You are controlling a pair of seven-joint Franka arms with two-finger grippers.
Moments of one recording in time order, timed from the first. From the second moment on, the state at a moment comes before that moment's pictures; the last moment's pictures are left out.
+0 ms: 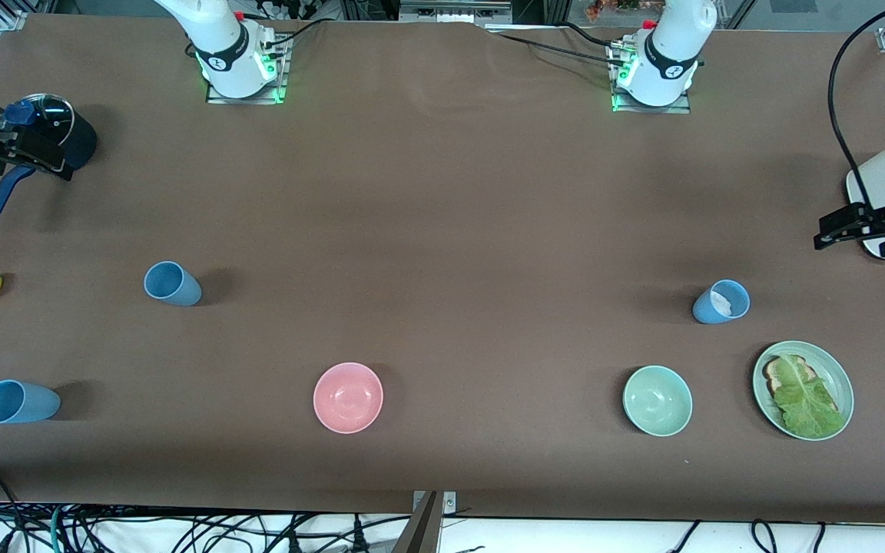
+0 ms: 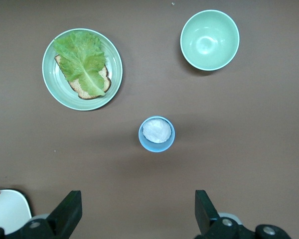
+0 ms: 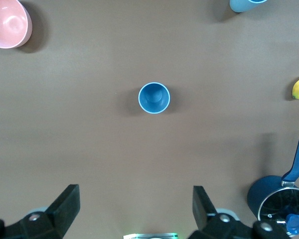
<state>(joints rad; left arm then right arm) 0.10 0.16 0.03 -1.62 -0.01 1.75 0.23 0.08 0.02 -0.10 -1.53 0.01 1.48 0.05</state>
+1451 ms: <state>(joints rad) 0.11 0.17 0.03 -2.08 -0.01 2.32 0.24 0.08 0.33 -0.10 -1.46 0.01 1.63 -0.16</state>
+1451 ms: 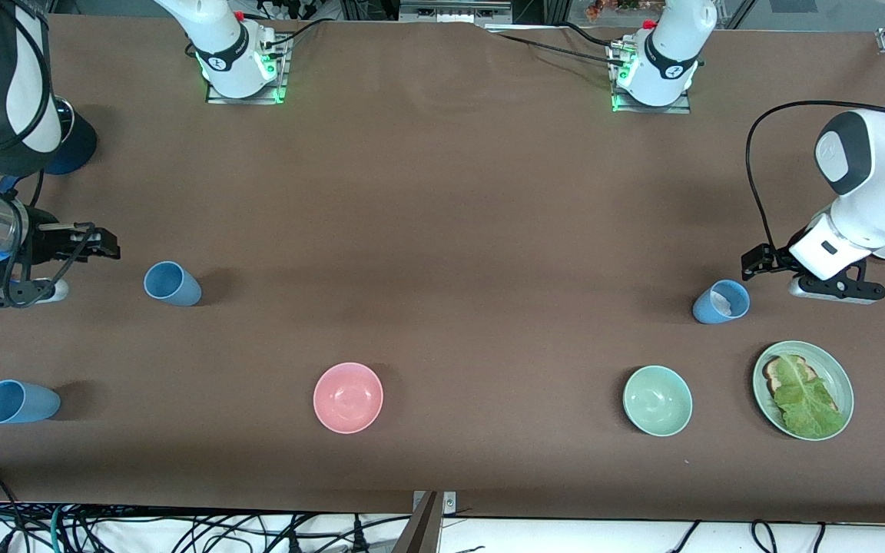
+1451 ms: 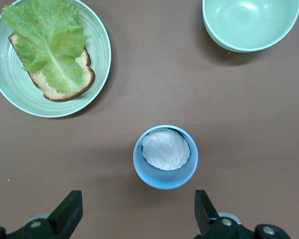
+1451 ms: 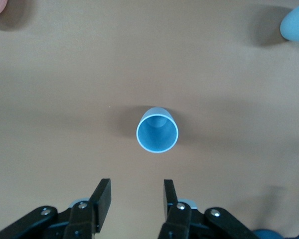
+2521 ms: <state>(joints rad) 0.13 0.33 0.05 -2.09 -0.03 2.57 0.35 0.01 0.42 -0.11 -1.76 0.02 2.08 -0.29</state>
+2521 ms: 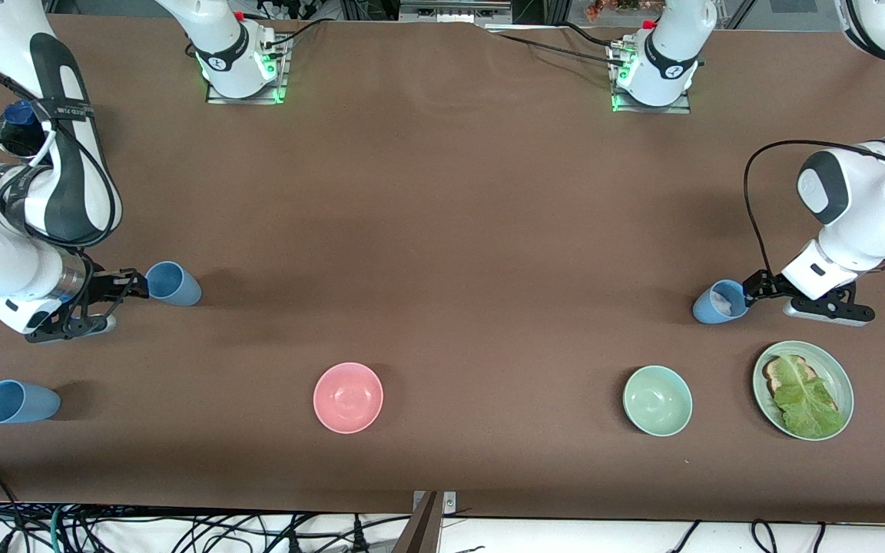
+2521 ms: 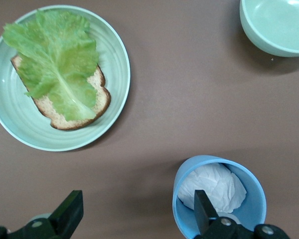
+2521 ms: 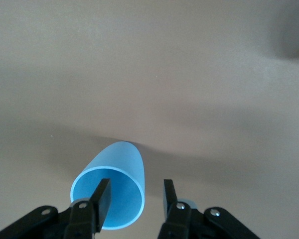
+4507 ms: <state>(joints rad) 0.13 0.36 0.02 -2.15 -0.12 2.55 0.30 -0.02 0.37 -0.10 -1.98 0.02 2.29 -0.32</state>
